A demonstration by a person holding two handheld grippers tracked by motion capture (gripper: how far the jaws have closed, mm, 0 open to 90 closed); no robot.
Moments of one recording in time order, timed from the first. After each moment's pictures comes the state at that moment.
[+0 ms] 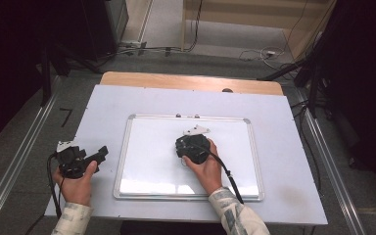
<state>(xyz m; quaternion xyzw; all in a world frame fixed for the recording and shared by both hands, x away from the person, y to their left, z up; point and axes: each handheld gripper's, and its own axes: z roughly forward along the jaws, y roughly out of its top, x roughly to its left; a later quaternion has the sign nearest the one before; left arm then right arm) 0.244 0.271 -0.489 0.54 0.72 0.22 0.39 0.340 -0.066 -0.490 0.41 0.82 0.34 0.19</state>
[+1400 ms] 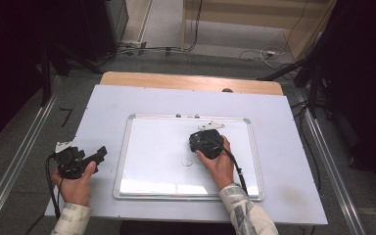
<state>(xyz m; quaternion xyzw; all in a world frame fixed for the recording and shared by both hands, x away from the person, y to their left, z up) 0.241 0.274 -0.489 0.53 0.72 0.22 0.39 0.362 -0.108 -0.488 0.45 0.81 0.32 0.20</state>
